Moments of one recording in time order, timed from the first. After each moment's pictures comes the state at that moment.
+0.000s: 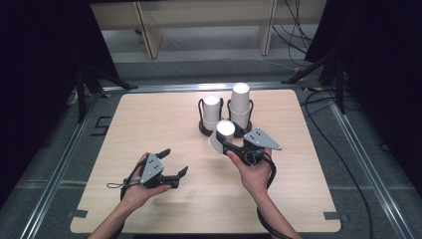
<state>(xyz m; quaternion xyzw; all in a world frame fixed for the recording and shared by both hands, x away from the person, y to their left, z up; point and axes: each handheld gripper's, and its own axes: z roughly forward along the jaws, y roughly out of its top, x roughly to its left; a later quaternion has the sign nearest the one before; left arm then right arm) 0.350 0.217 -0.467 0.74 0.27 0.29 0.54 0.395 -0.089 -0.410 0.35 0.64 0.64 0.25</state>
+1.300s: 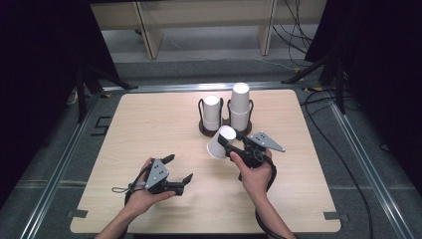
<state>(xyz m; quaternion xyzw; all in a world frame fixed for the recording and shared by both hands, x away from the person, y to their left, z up) 0.343 0.202 -0.475 0.75 0.27 0.28 0.53 0.401 -0.096 -0.435 0.42 0.61 0.66 0.16</state>
